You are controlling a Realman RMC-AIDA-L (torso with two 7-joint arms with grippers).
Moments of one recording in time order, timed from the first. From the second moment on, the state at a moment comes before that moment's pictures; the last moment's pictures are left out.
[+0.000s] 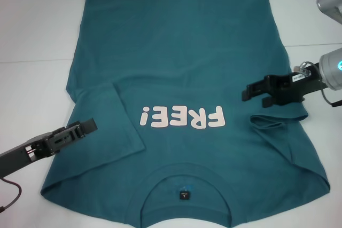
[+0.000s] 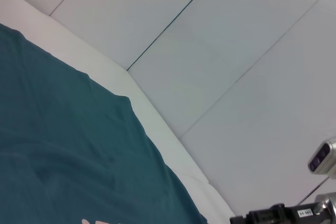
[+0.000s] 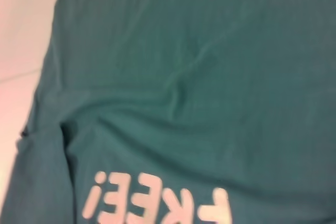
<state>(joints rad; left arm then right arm) -0.38 -2.16 0.50 0.71 1.89 1.57 -1.82 0.87 1.92 -0.70 -0.57 -2.53 -1.25 2.66</state>
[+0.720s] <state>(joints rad) -0.38 -2.16 0.50 0.71 1.89 1.56 -1.83 0.77 1.99 -0.77 -0.89 -2.60 -1.47 2.12</state>
